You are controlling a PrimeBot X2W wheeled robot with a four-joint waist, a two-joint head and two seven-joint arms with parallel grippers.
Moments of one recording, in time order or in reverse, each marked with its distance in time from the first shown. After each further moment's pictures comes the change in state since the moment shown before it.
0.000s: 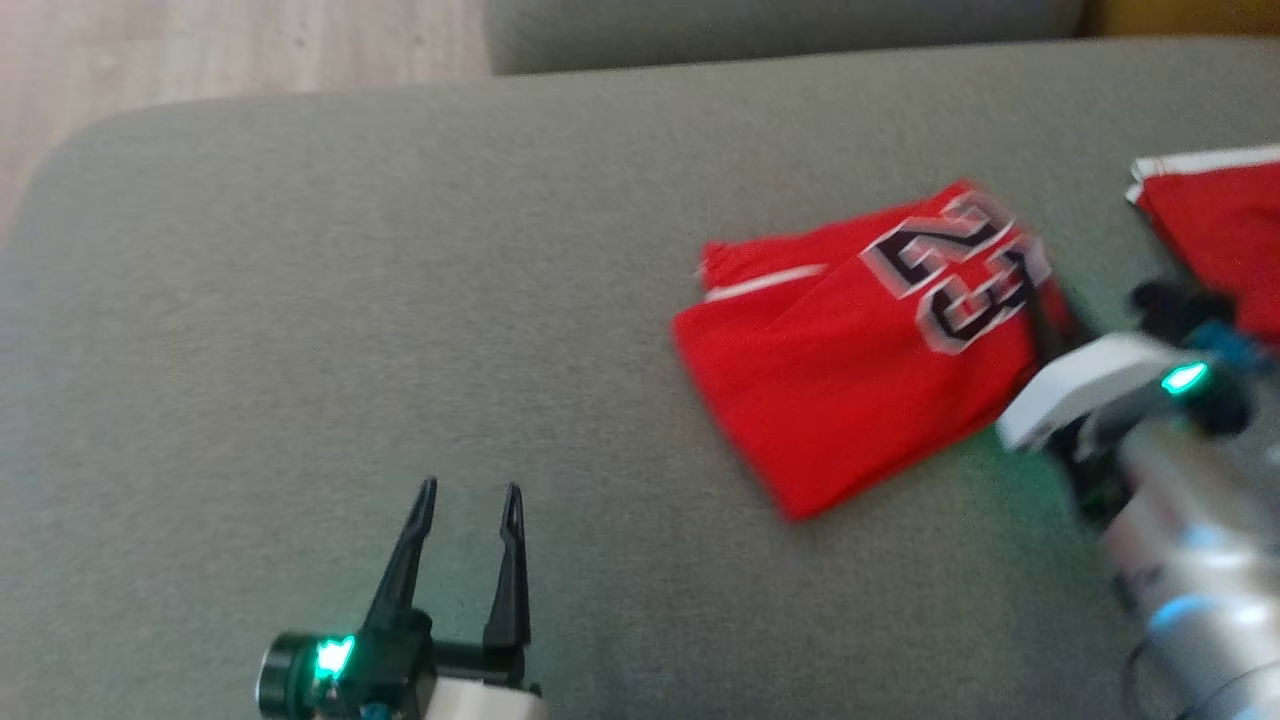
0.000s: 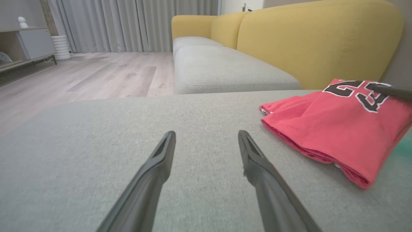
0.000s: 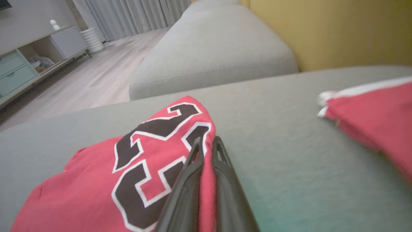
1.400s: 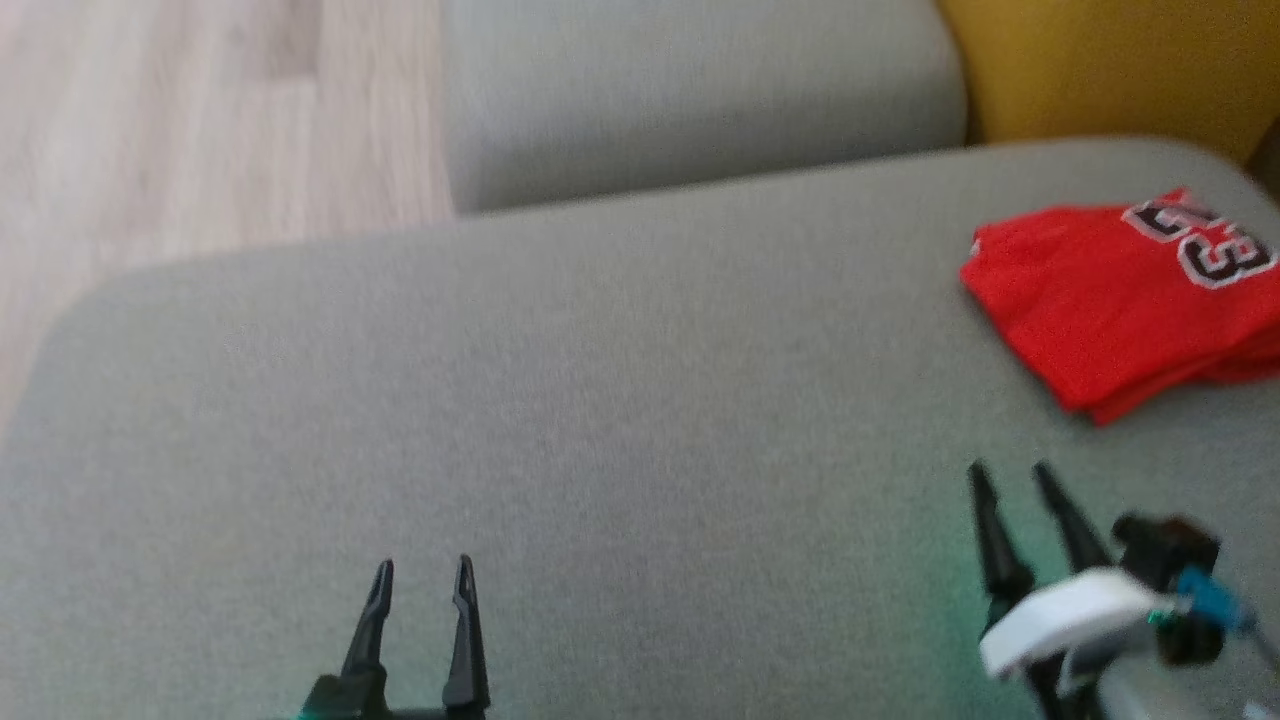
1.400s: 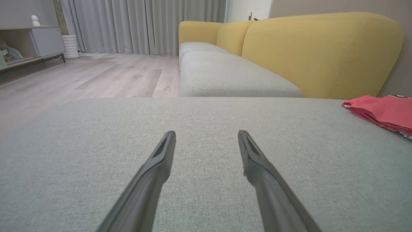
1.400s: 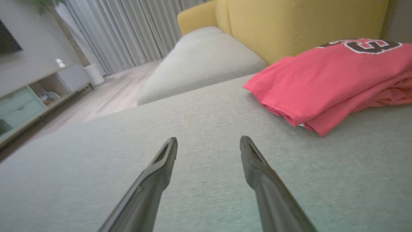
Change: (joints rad) left arm 0.048 -0.005 0.069 0.107 -0.094 -0.013 0.000; right arm 0.419 0.024 -0.154 -0.295 -0.101 0.000 -0.026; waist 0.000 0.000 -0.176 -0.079
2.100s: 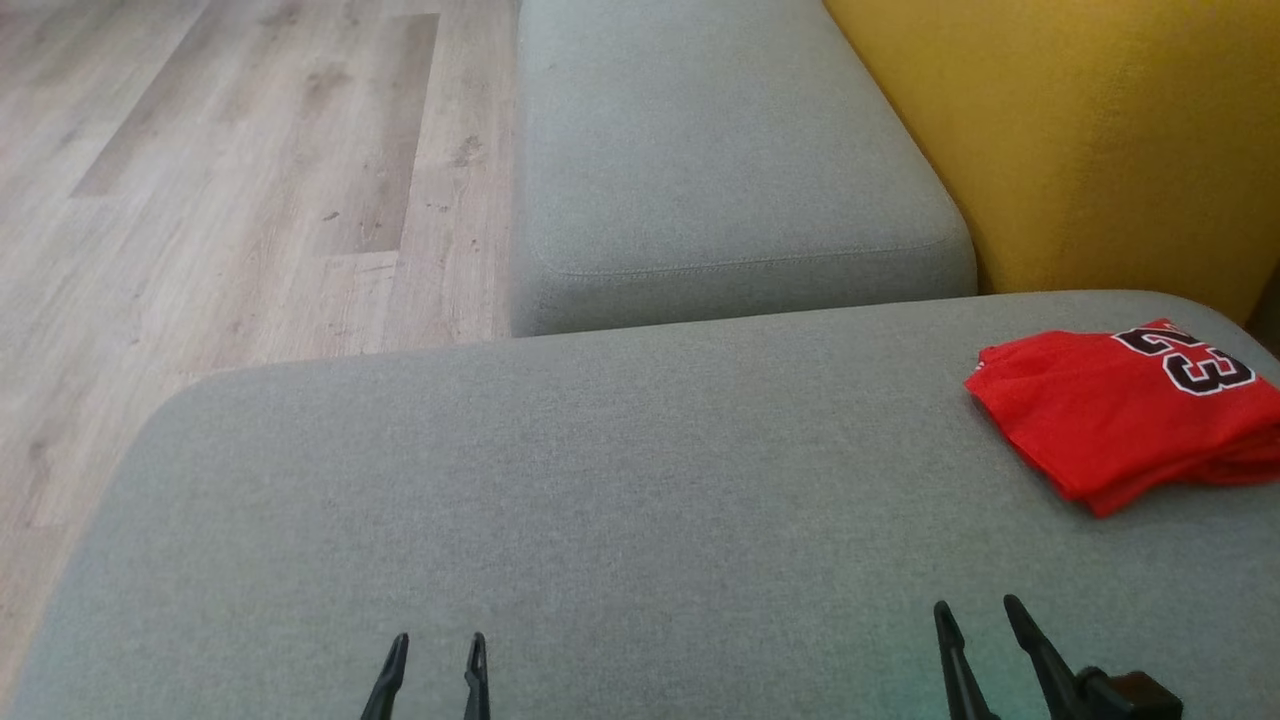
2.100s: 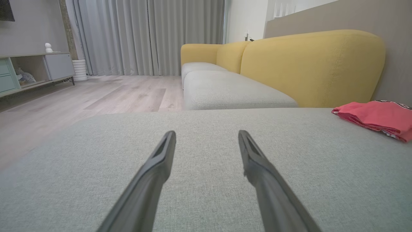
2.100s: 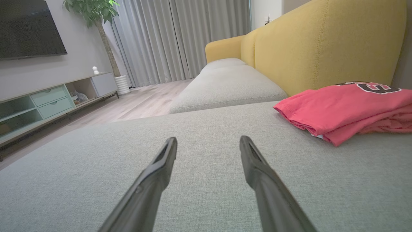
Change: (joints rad) left arm 0.095 0.001 0.007 0.049 0.041 -0.058 0.000; right arm 0.410 0.151 -0.073 -0.355 -0.256 0.000 -0.001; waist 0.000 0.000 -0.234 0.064
